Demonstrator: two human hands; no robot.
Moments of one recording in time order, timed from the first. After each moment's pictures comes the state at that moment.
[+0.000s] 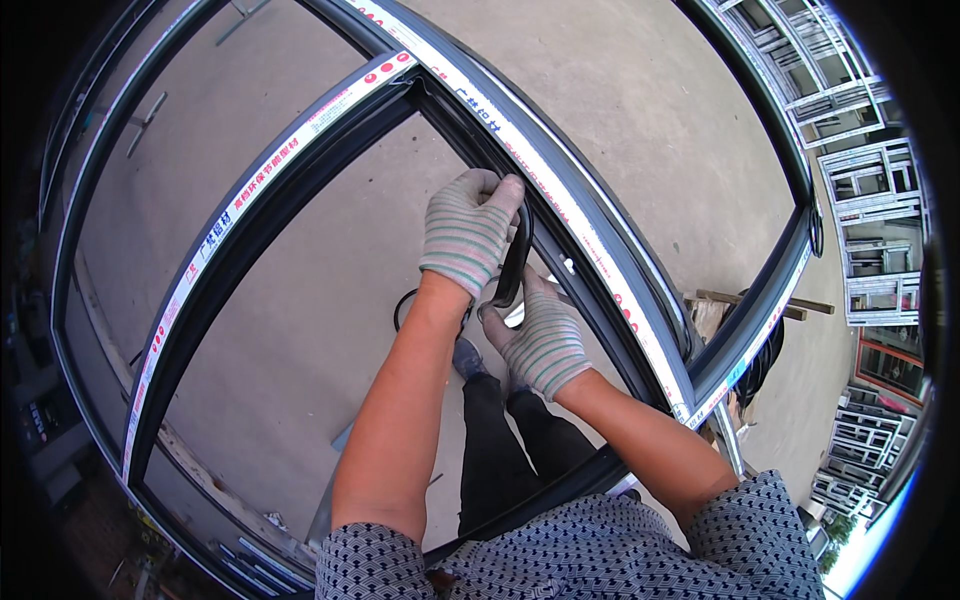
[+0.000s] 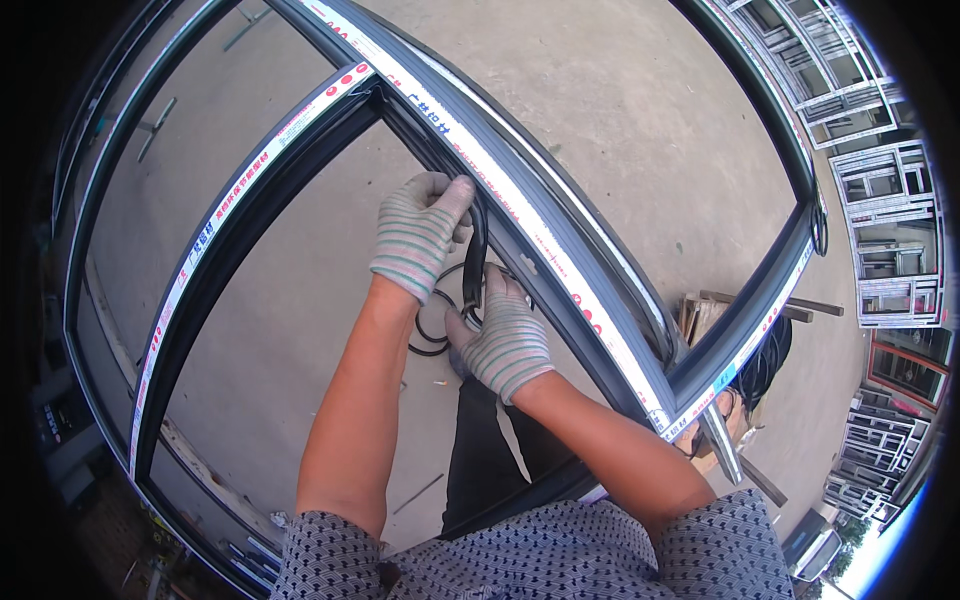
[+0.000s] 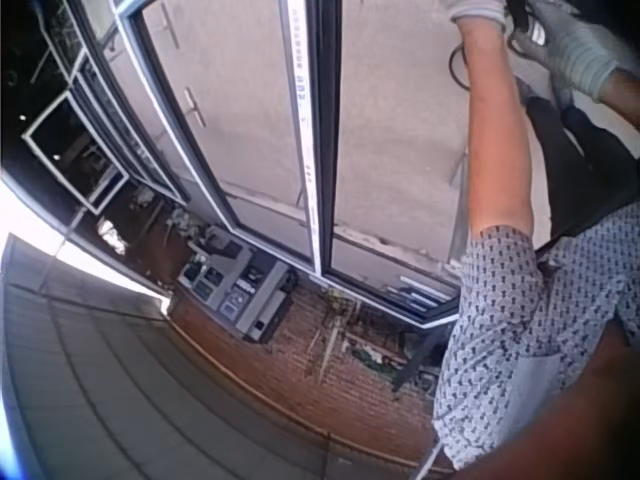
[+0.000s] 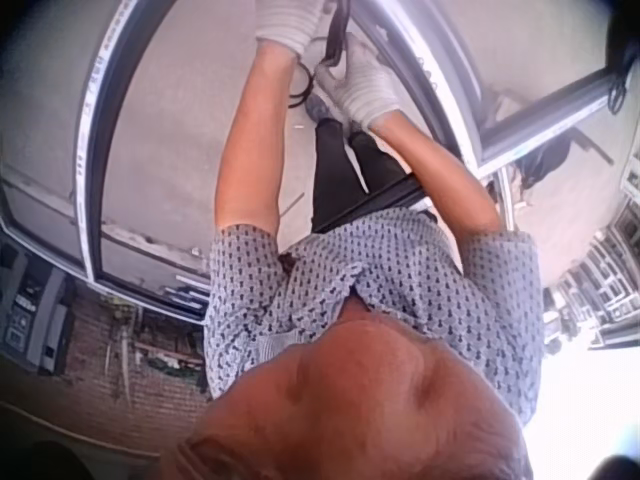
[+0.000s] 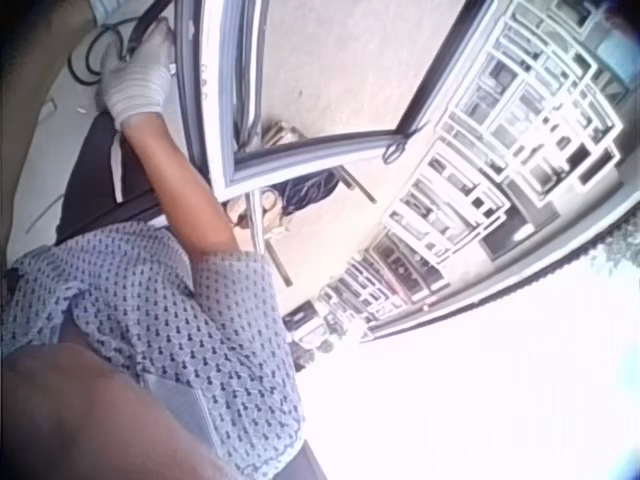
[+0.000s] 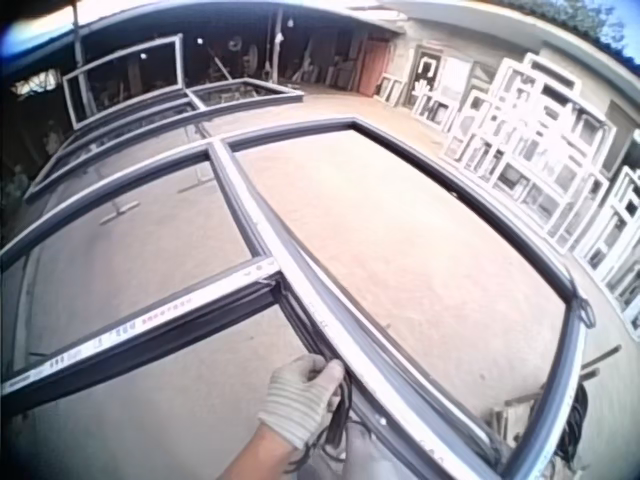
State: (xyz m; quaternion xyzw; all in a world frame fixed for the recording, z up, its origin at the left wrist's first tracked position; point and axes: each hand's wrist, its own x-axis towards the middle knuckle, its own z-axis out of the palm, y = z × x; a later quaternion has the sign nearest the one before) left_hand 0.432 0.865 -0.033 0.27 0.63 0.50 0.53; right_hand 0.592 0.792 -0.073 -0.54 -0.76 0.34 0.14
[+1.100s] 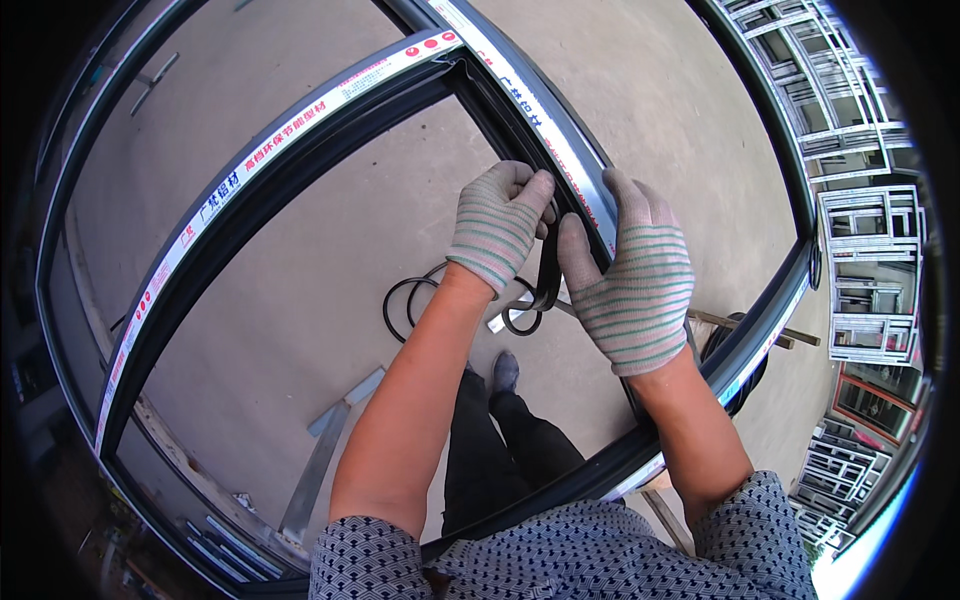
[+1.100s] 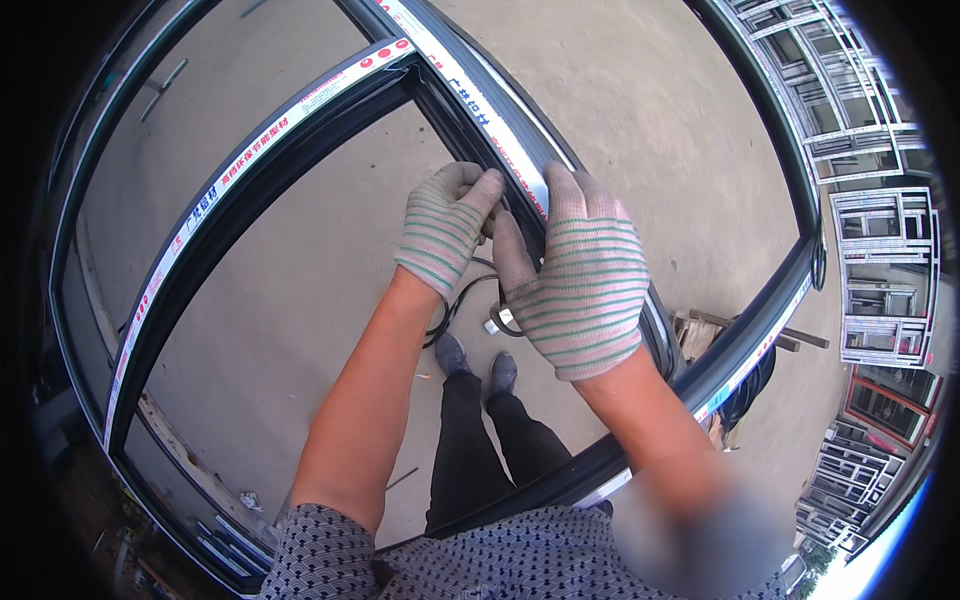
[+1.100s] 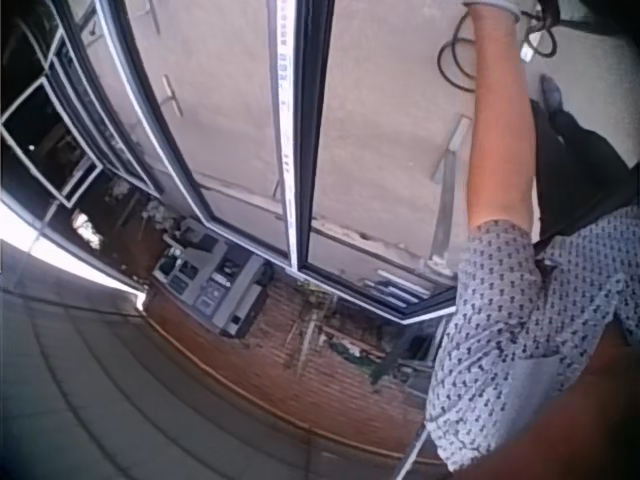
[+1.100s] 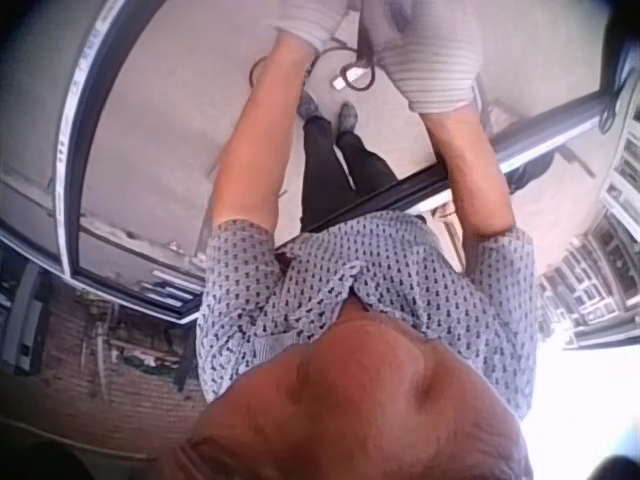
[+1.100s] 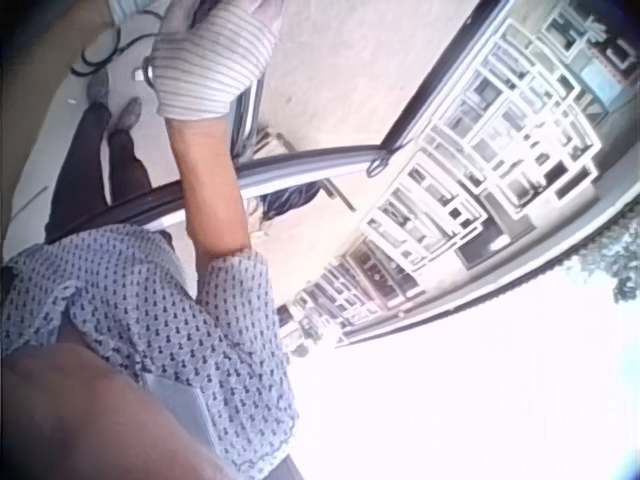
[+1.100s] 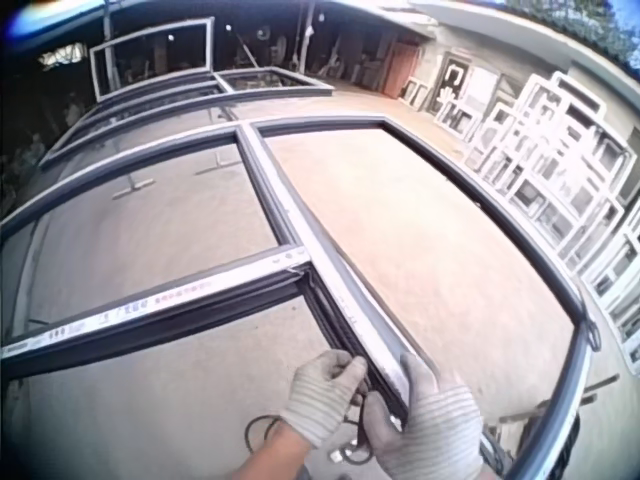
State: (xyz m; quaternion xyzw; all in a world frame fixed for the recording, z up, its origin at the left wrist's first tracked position) left_hand 0.437 0.862 -0.039 0.25 0.56 0.57 0.54; right_hand 0.578 0.866 0.050 -0.45 -0.87 0.04 0.22
